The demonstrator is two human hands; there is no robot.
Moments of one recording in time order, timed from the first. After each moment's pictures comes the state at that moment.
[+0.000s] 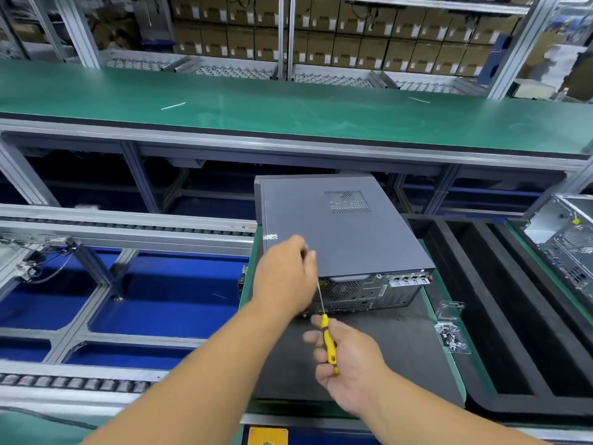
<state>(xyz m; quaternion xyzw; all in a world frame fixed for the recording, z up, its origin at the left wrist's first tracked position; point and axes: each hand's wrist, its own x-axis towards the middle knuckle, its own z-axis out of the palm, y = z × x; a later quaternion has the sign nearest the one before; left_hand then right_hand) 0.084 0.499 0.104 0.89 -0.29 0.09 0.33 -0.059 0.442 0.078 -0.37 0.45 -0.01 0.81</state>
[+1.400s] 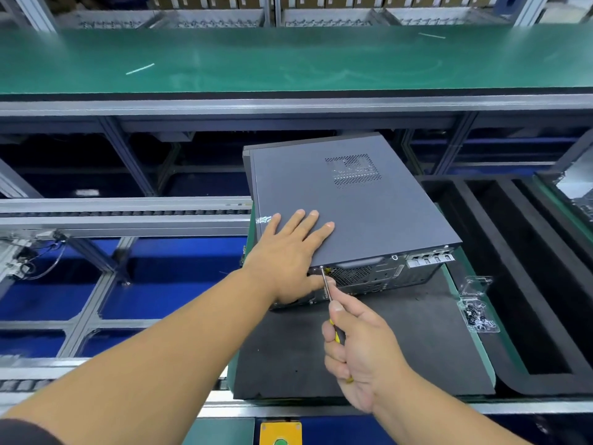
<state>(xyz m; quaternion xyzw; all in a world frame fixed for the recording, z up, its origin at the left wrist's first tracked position) 0.152 0.486 0.056 0.85 -0.53 0.02 -0.01 -0.047 0.433 0.070 -0.38 0.36 -0.09 0.85</state>
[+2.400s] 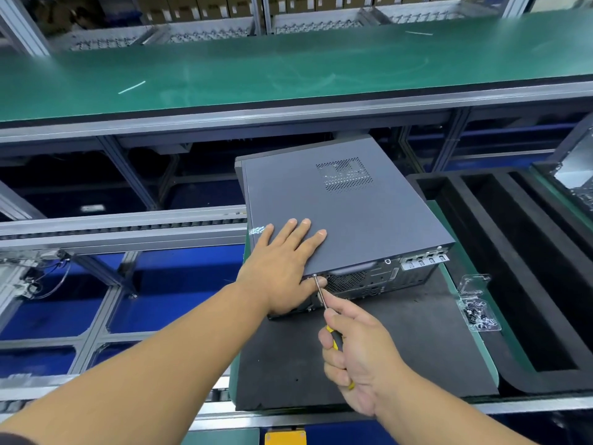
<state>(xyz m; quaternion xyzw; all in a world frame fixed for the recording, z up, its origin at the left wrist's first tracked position) 0.146 0.486 0.065 0.85 -0.52 0.00 -0.01 -0.046 0.422 0.073 -0.36 0.37 -0.05 0.86</state>
